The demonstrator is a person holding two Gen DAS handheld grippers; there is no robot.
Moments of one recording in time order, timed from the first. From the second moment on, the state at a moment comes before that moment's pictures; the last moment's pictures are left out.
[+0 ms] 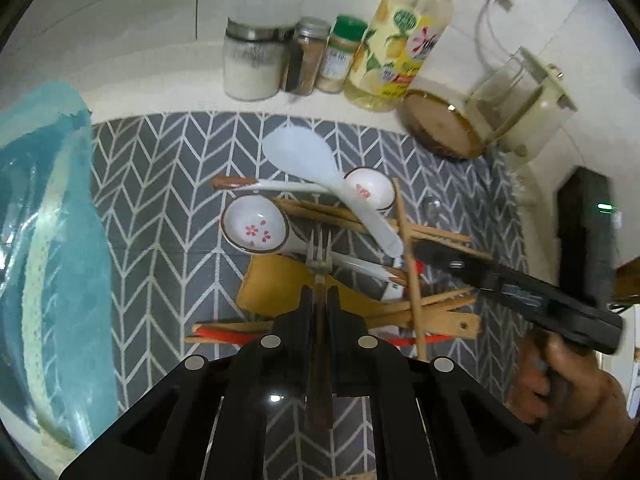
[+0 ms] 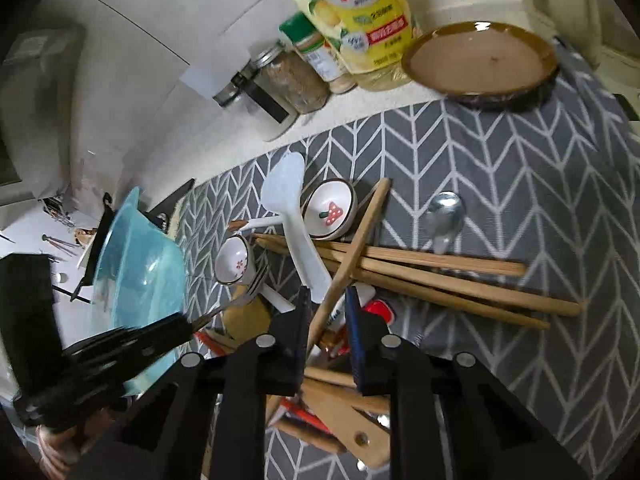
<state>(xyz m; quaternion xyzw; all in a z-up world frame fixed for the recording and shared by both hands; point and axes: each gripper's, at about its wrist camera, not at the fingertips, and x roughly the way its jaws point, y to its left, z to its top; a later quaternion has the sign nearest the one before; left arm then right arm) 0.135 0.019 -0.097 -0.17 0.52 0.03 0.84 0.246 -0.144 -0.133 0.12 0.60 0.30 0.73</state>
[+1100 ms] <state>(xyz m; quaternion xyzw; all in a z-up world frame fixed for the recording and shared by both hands) 0.094 0.022 -0.122 -0.18 0.57 0.02 0.80 0.225 -0.169 -0.120 0.21 0.56 0.30 0.74</state>
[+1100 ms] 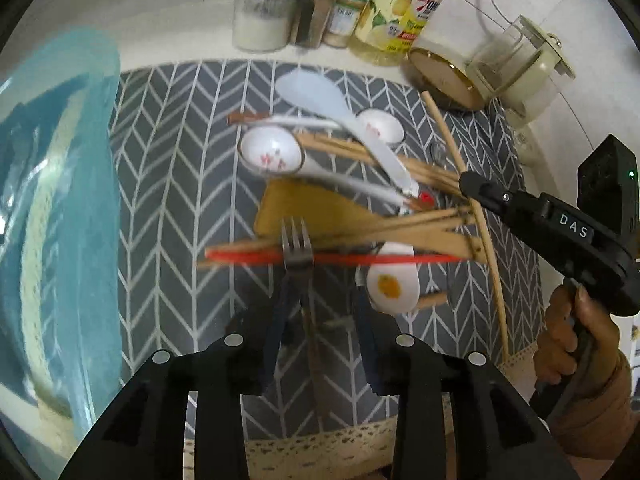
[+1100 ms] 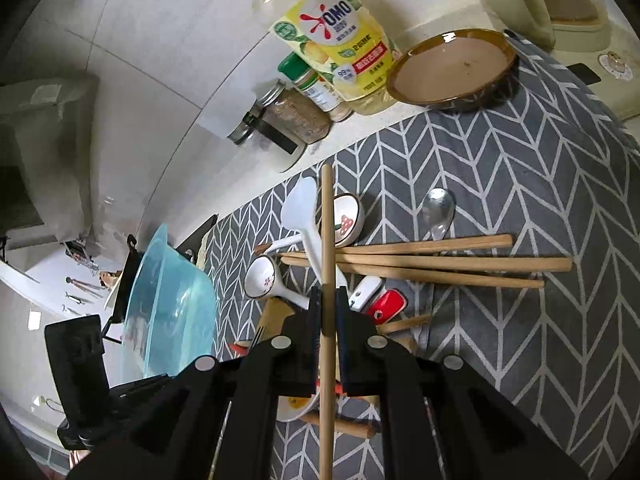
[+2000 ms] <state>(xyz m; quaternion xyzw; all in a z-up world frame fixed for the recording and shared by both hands) 0.024 0.119 0.014 -0.24 0.45 0.02 0.86 0.208 -0.064 -0.001 0.22 0.49 0.43 0.73</state>
